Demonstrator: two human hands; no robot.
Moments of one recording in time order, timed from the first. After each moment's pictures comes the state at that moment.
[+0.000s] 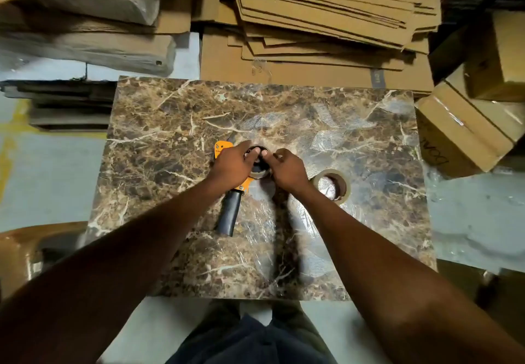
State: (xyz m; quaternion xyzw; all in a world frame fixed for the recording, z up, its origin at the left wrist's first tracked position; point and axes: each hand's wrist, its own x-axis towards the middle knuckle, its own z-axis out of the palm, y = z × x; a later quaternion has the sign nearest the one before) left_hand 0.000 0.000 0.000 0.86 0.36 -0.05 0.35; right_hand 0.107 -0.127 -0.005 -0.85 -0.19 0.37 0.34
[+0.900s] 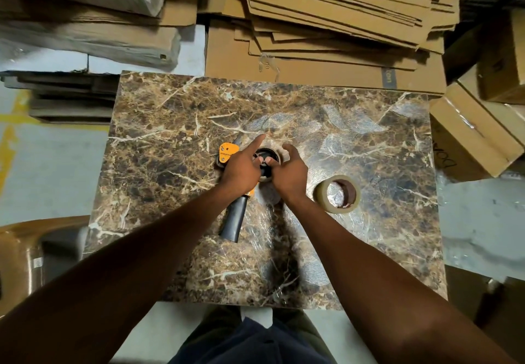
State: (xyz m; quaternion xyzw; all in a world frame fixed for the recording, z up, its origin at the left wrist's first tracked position) left_hand 0.006 -0.004 -0.004 0.81 0.40 -0.07 0.43; right_hand 0.090 -0.106 -0.018 -0.85 -0.09 0.30 0.42
